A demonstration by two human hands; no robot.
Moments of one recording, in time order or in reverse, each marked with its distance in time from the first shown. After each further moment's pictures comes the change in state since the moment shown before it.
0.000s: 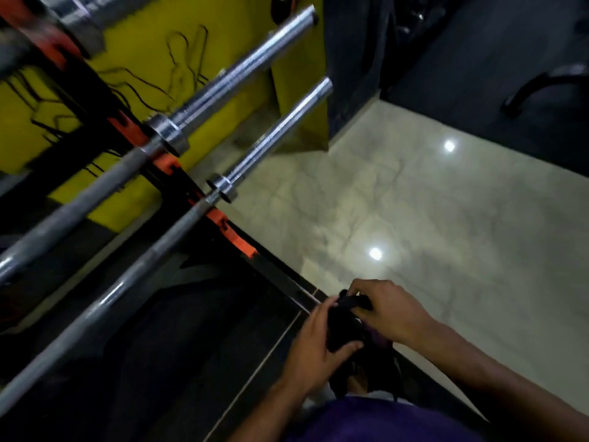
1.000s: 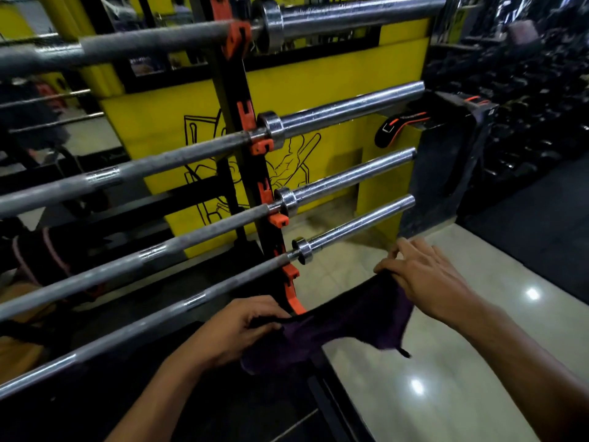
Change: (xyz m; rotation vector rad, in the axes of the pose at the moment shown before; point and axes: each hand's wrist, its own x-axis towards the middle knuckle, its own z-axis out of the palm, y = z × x) left_hand -0.064 0.073 -0.245 0.194 0.196 0.190; right_hand 0.067 -0.105 -0.158 -0.650 0.394 -0.600
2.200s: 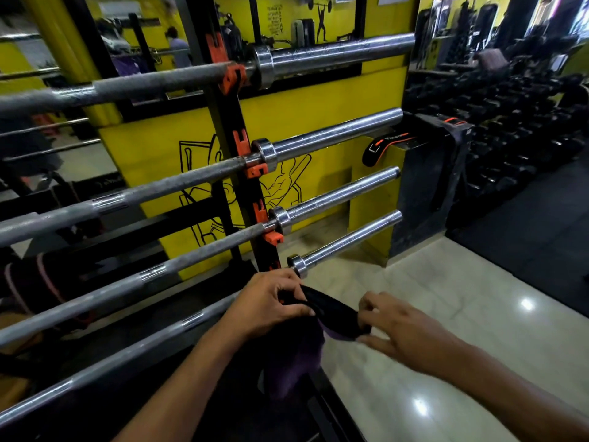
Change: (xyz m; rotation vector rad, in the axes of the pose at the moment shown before) left_hand 0.056 0.034 -0.009 0.040 0.191 0.073; right_hand -0.038 -0.044 -0.008 0.341 -0.069 -0.188
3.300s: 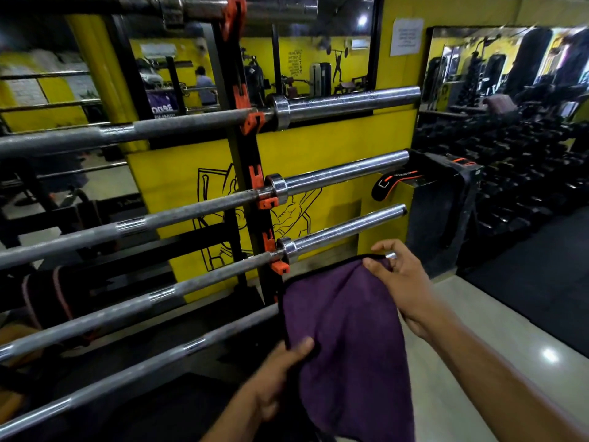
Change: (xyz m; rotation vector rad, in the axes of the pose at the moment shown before) left_hand -0.026 0.012 0.069 -1.350 0.073 -0.531; right_hand 0.077 0.007 -0.062 1.149 0.561 0.383
